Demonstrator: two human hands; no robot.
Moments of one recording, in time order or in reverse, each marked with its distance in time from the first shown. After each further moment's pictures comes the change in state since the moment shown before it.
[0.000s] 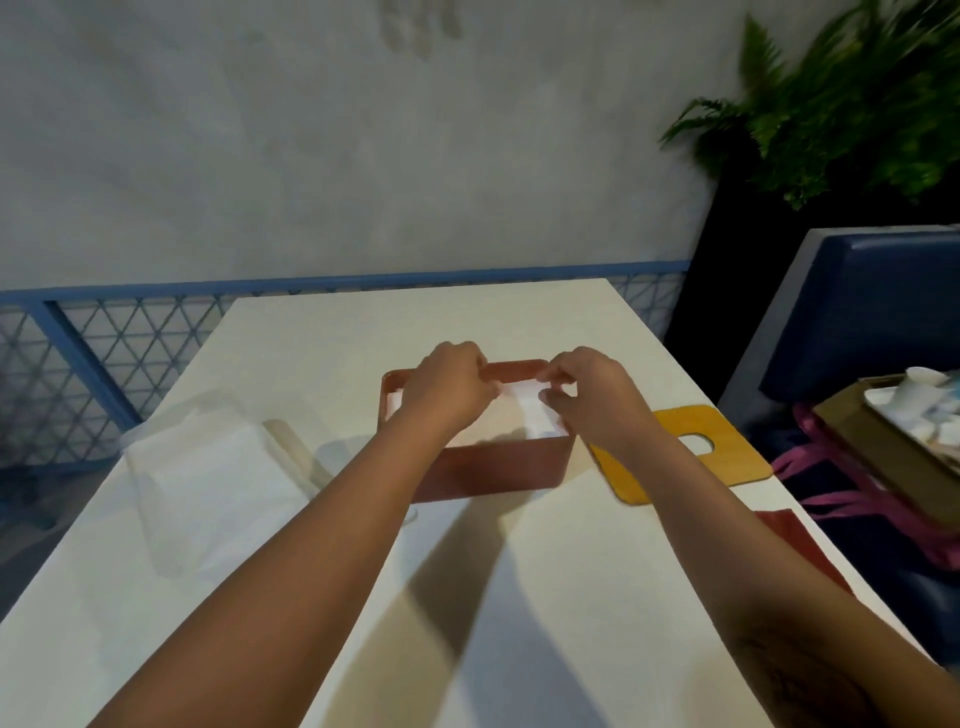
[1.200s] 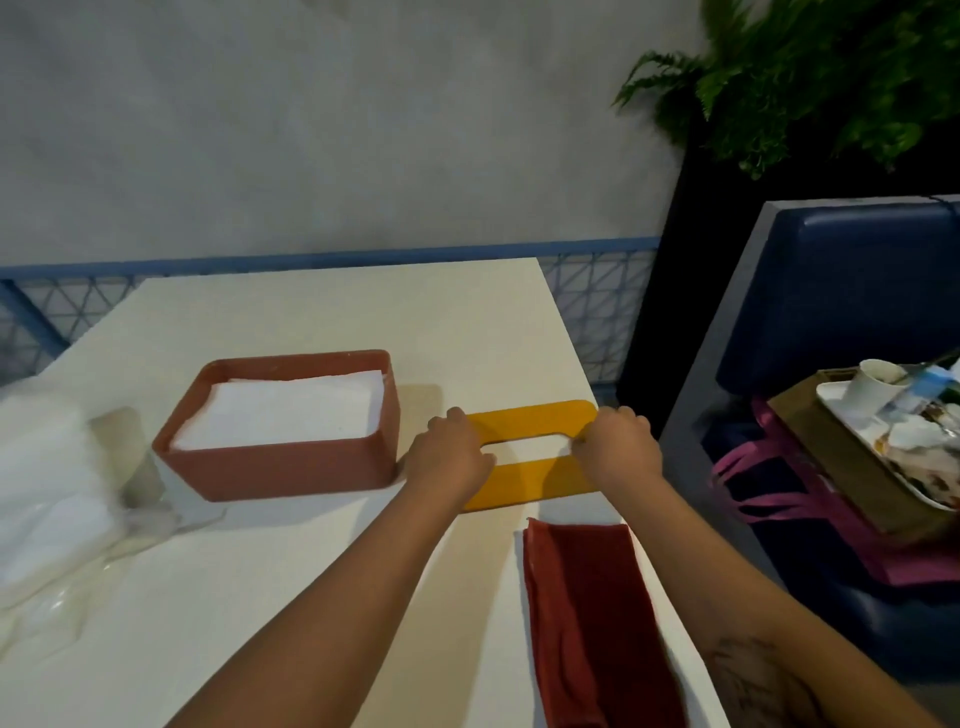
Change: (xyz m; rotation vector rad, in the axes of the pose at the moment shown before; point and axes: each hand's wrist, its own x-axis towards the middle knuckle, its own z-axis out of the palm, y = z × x) left_hand 0.009 0.141 0.172 0.111 -0.190 -0.238; right_hand -0.025 0.224 -0.038 -0.223 -0.197 0.483
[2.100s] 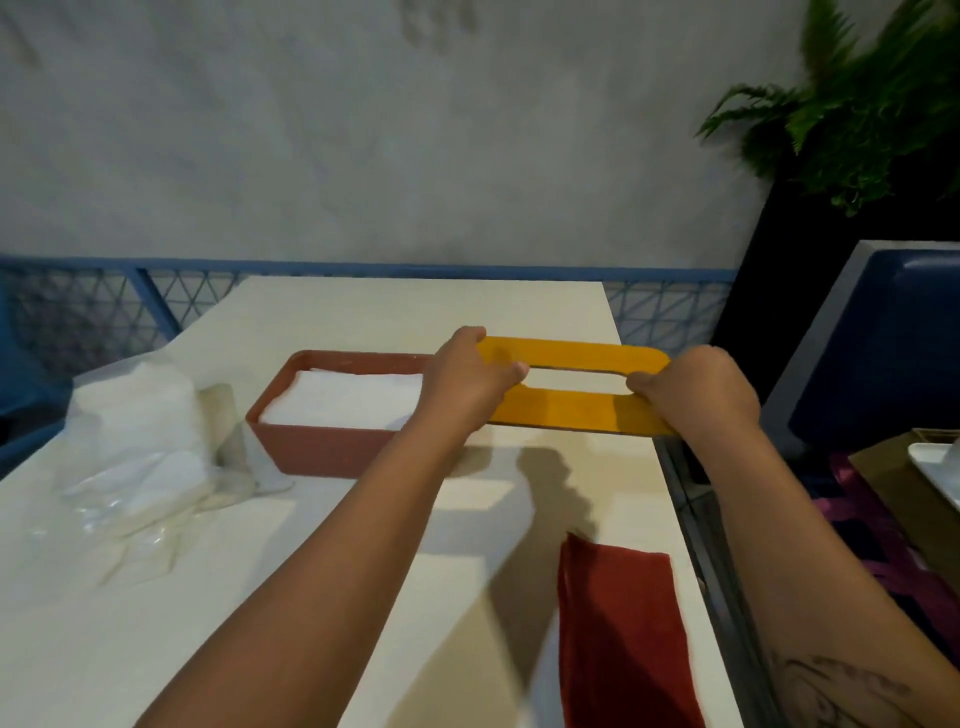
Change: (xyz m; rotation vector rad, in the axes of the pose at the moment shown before) left_hand -0.035 0.008 -0.099 -0.715 0.224 -0.027; right_hand 0.001 -0.033 -0.095 0.161 0.137 0.017
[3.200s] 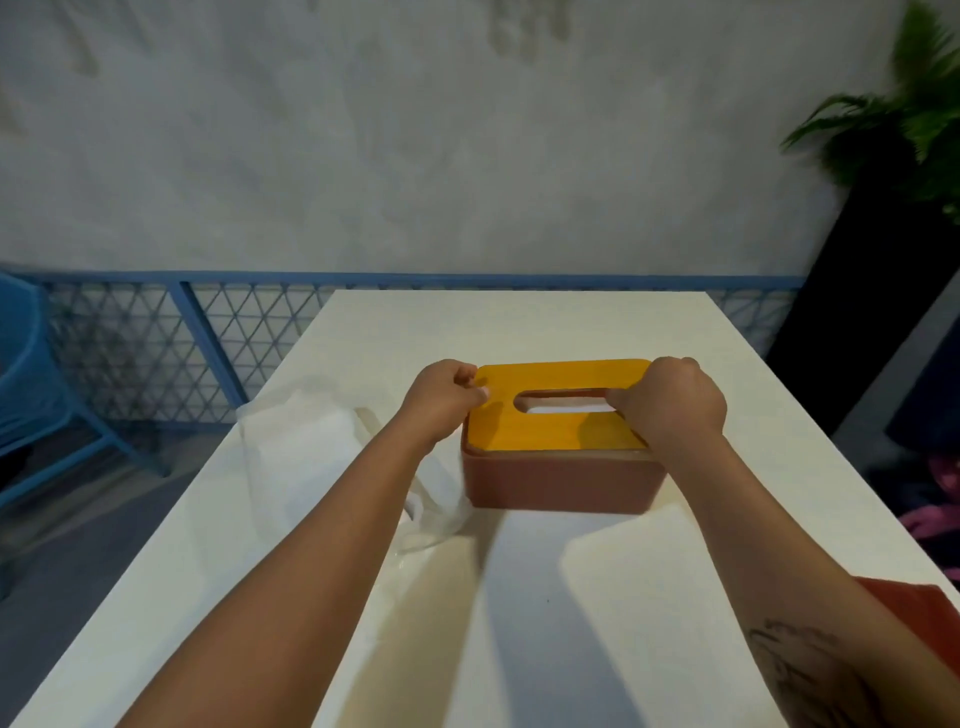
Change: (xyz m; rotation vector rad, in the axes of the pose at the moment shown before) left_hand 0.085 -0.157 -0.202 0.076 -0.105 -0.014; right_hand -0.080 -0.211 0.117 -0.127 0.005 0.000
